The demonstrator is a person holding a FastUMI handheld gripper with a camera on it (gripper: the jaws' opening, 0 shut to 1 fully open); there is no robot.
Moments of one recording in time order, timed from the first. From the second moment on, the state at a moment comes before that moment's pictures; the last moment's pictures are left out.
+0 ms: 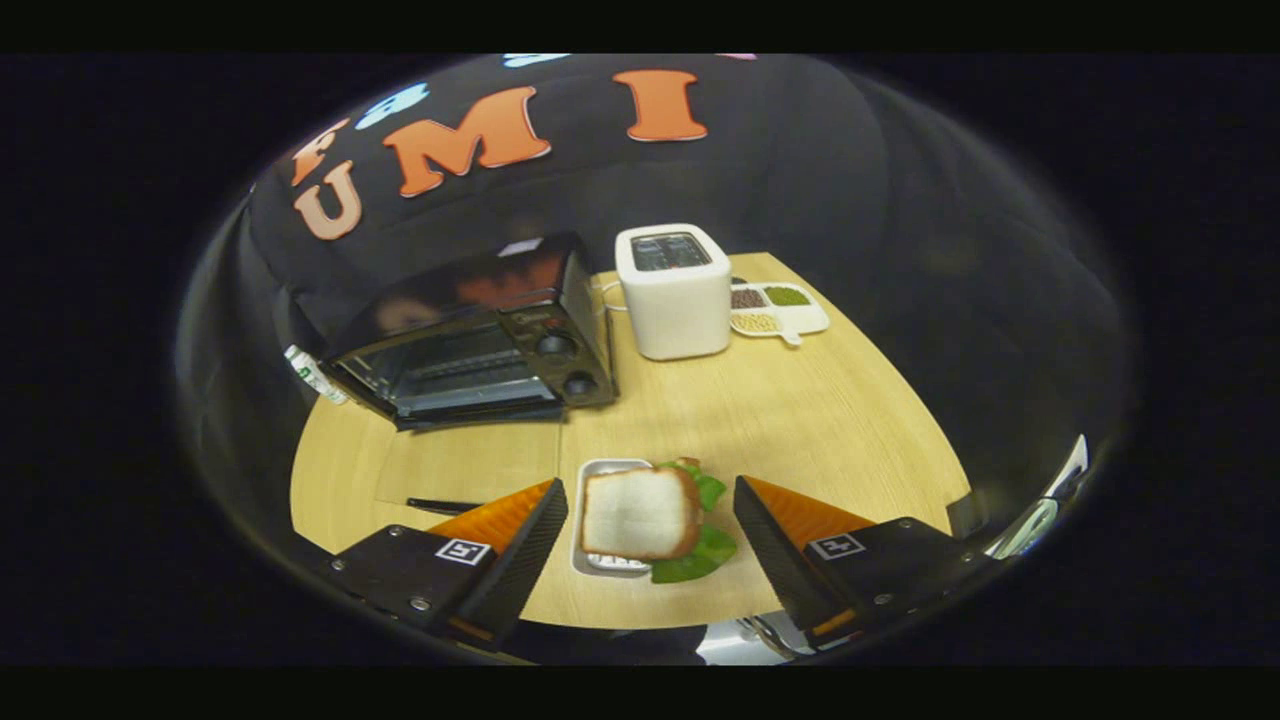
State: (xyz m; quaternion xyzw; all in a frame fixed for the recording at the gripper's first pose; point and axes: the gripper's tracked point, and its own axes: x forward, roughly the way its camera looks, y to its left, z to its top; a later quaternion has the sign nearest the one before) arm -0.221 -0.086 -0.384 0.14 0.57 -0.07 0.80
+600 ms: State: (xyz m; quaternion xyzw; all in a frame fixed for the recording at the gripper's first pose) arm -0.239 -0.074 -0.447 0.36 0.59 -0.07 0.72
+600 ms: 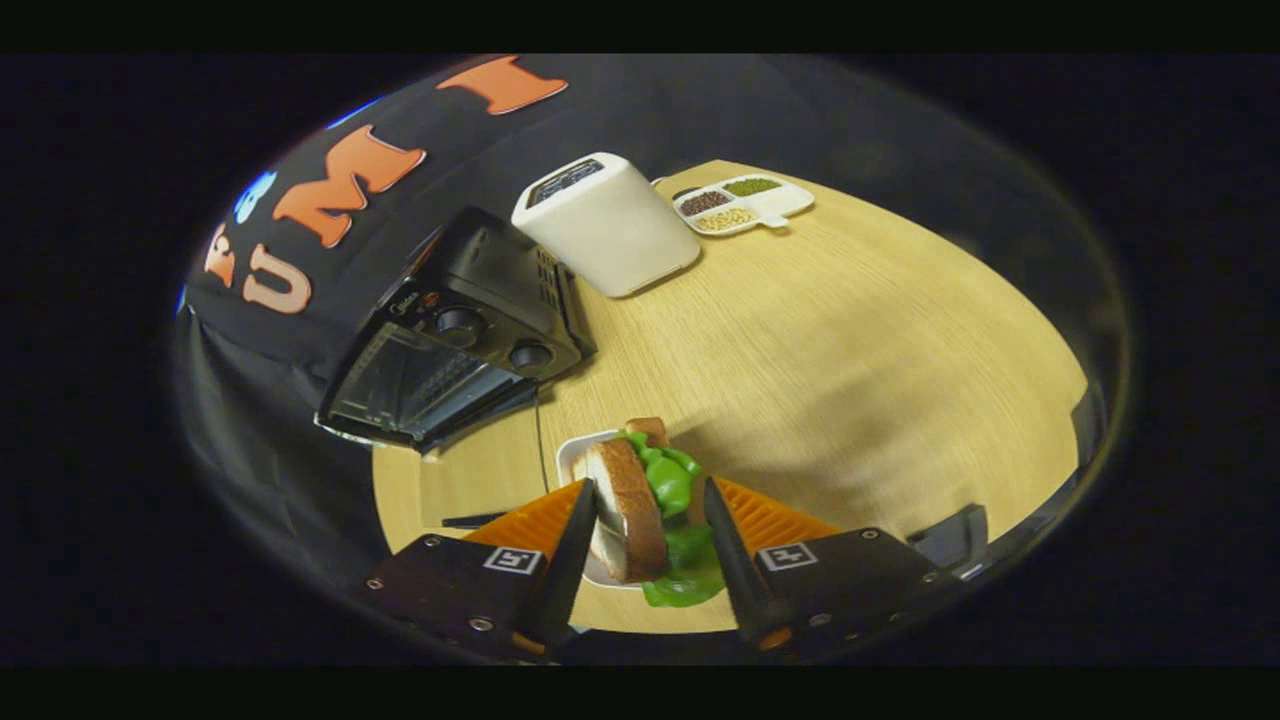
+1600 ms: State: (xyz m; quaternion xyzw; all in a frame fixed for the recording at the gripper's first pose) arm -0.144 -0.010 -0.352 0.46 0.47 0.01 0.76
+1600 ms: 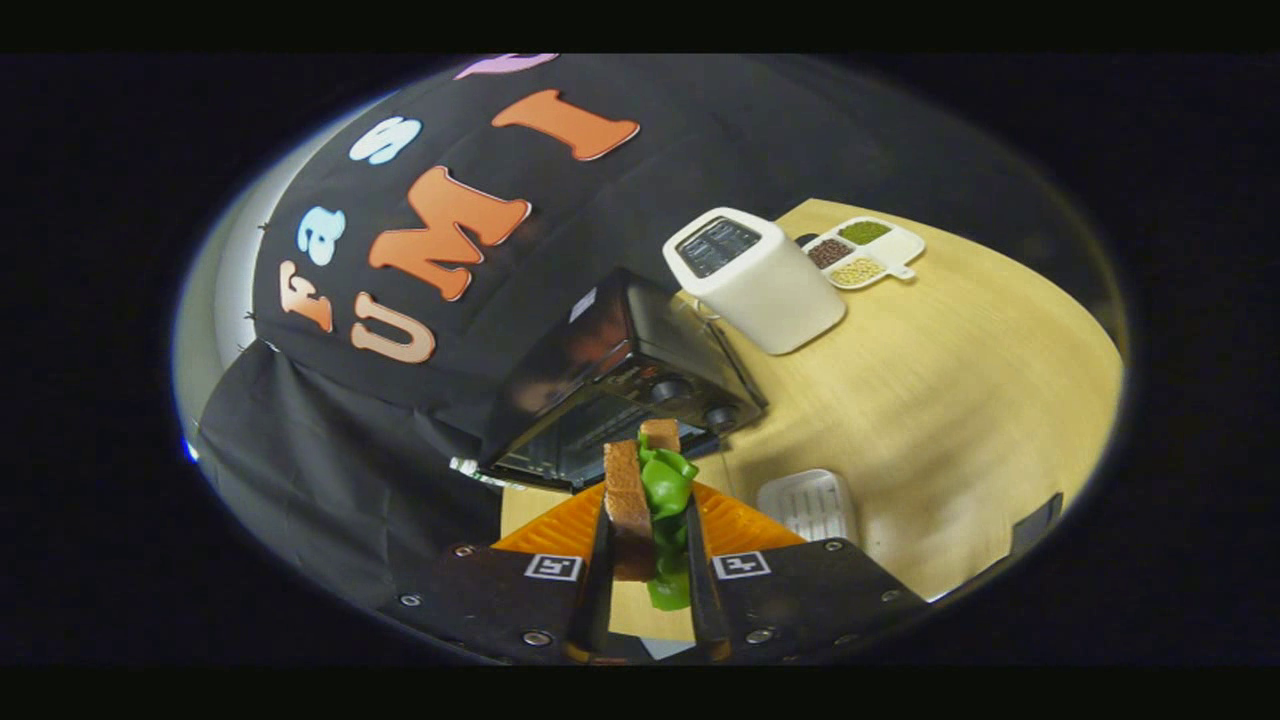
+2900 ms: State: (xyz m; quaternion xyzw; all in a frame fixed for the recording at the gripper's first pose) arm -0.023 0.116 -0.446 0.60 0.34 -0.12 0.72
